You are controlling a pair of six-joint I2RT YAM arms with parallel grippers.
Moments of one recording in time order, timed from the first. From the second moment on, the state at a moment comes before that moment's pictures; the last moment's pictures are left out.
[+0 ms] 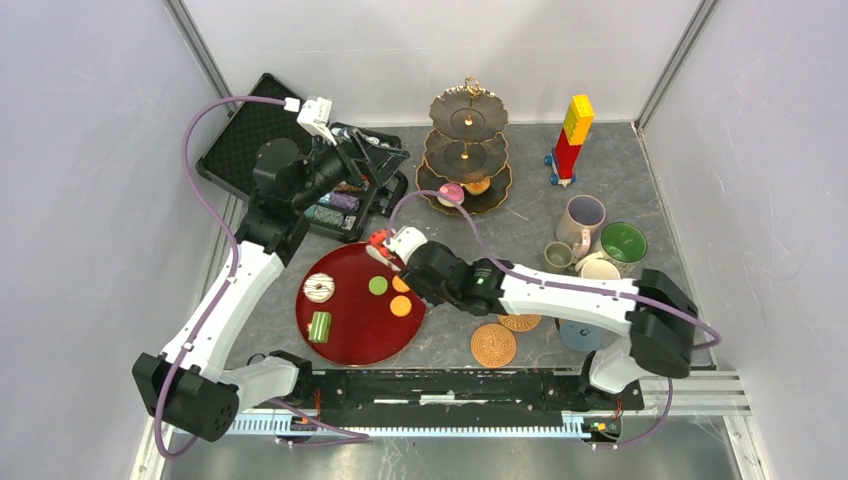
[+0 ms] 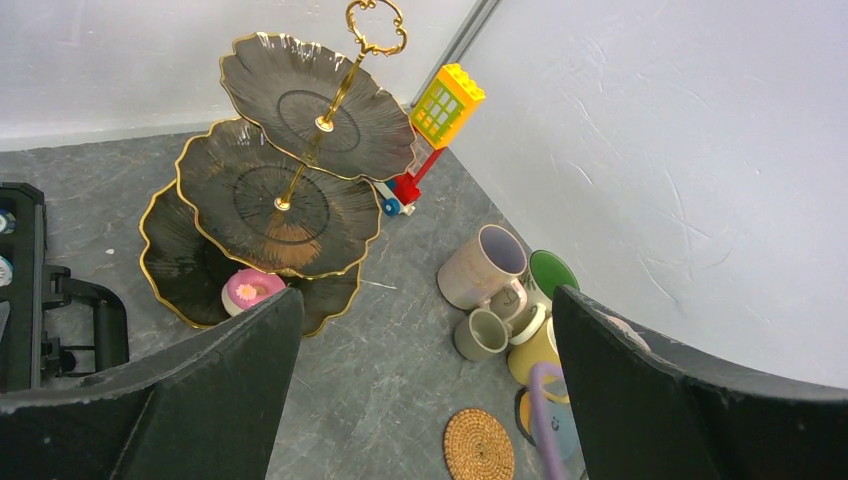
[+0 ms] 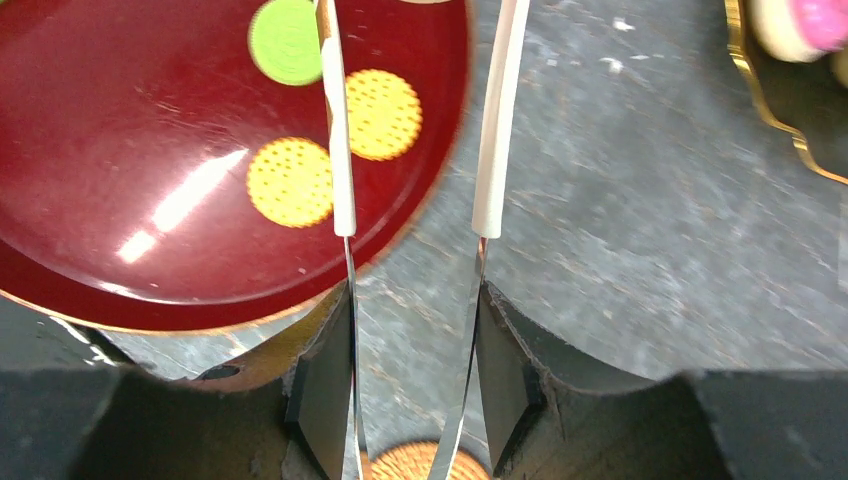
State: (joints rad) left arm -0.34 1.15 1.14 0.03 0.42 -0.52; right arm 1.16 1.58 1.12 -0.37 0.33 0.14
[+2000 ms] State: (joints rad) left arm -0.34 1.13 1.14 0.03 0.42 -0.53; right arm 0.43 1.65 1.39 -0.46 0.26 -0.10
